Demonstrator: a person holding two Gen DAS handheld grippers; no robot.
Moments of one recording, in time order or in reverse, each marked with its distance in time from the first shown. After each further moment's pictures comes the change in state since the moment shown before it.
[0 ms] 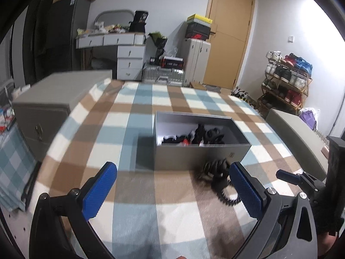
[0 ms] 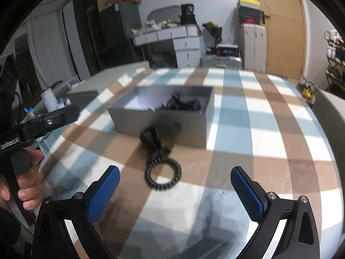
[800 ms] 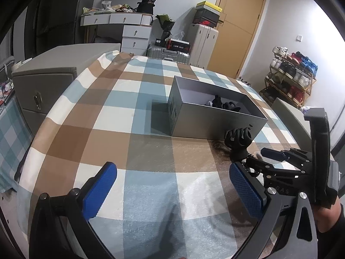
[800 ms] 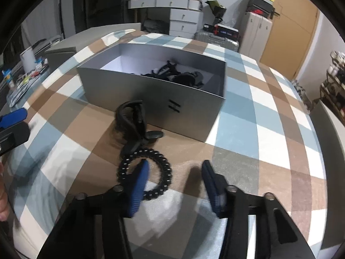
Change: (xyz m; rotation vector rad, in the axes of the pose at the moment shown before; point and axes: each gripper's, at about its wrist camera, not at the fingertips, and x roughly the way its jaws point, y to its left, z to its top) left arm 0.004 0.029 -0.031 -0.065 0.094 -0.020; right arm 0.059 0.023 0.008 -0.168 0.197 -0.174
